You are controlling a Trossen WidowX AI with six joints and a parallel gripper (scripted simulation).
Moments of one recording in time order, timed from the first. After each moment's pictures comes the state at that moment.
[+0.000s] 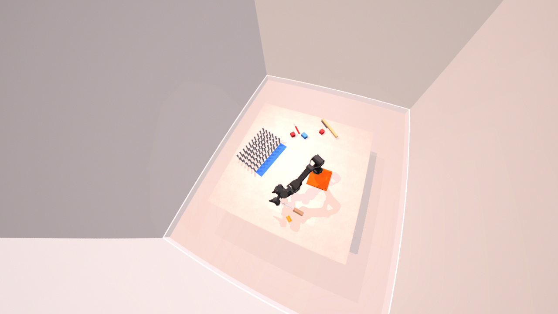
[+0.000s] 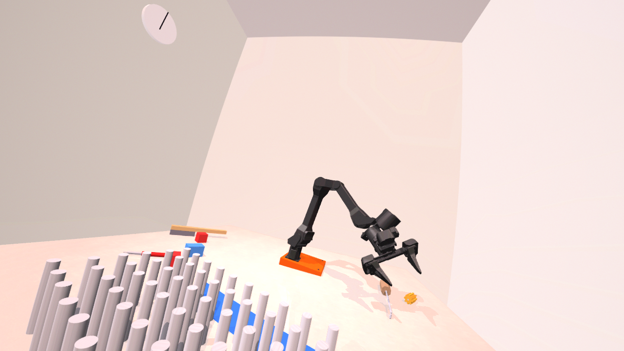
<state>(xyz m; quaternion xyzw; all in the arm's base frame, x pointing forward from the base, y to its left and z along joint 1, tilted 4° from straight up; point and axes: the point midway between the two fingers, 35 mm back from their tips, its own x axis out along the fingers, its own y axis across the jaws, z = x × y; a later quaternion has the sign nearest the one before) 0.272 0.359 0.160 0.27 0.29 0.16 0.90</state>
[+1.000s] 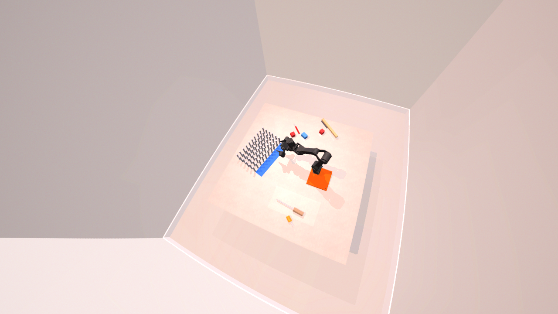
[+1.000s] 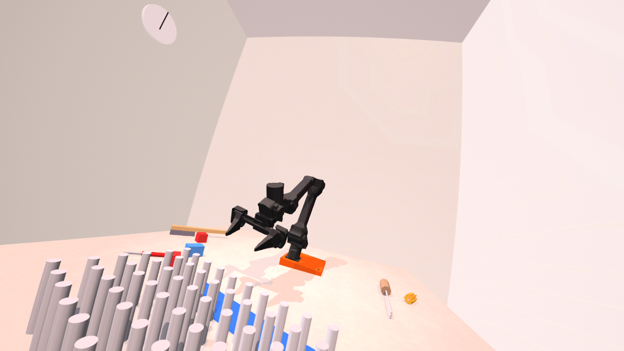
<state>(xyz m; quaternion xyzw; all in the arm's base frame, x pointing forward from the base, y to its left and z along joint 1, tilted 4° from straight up) 0.376 -0.081 0.140 -0.06 0.23 -0.03 0.97</state>
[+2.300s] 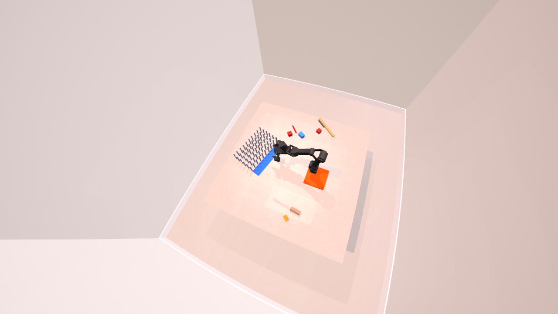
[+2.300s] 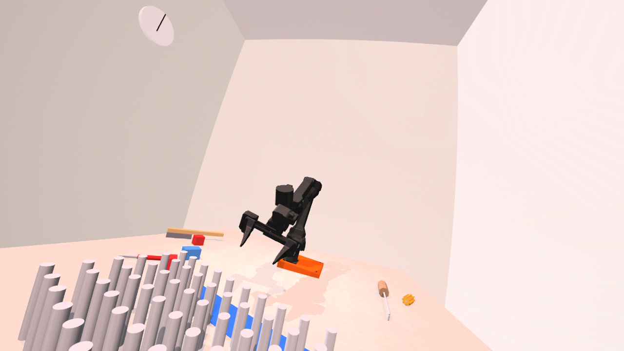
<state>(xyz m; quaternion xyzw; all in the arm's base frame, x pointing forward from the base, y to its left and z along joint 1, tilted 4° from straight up) 0.387 -0.022 0.140 -0.12 0.26 0.05 0.96</state>
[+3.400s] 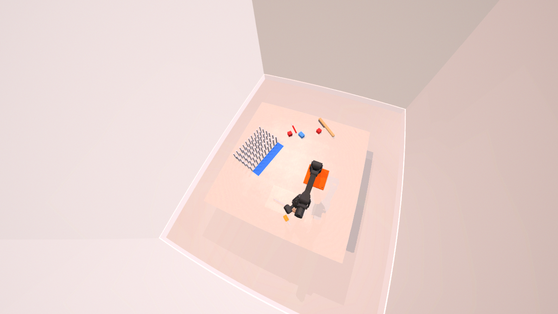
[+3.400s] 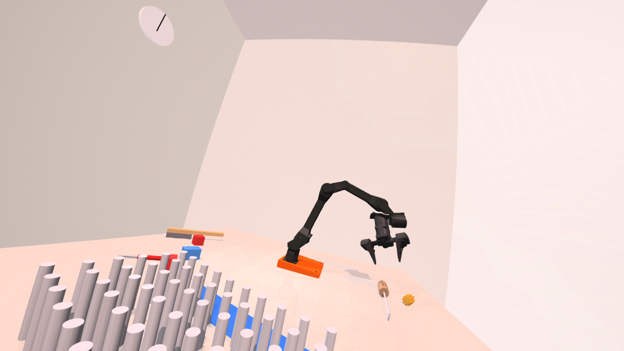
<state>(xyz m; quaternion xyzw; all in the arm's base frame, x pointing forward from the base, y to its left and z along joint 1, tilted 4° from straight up) 0.098 0.372 0.174 -0.81 0.08 0.47 0.34</state>
